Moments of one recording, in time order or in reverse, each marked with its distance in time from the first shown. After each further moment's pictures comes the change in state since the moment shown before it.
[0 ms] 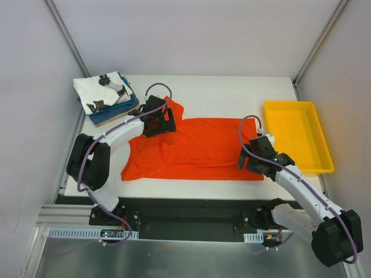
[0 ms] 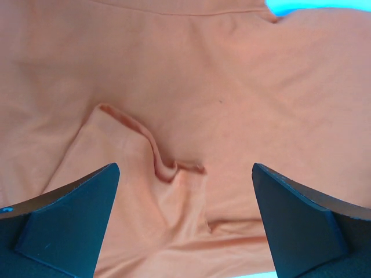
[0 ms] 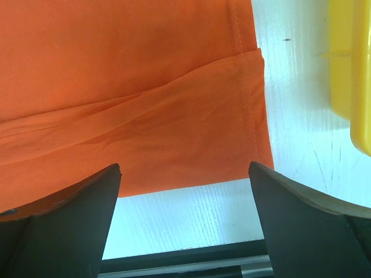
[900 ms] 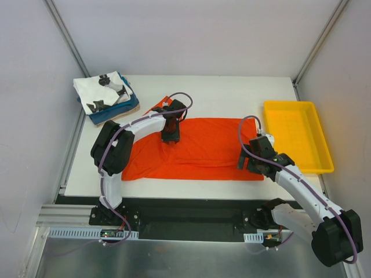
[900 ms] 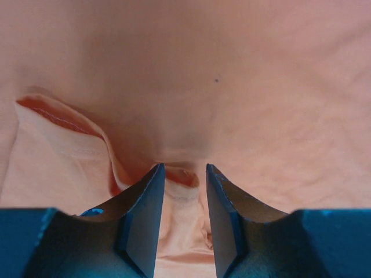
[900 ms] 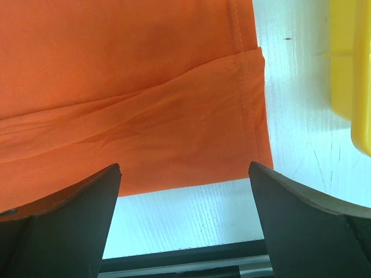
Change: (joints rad) left arm -0.130 0.238 0.195 -0.210 -0.073 0.018; right arm 0.000 0.000 -0.005 0.002 -0.003 -0.008
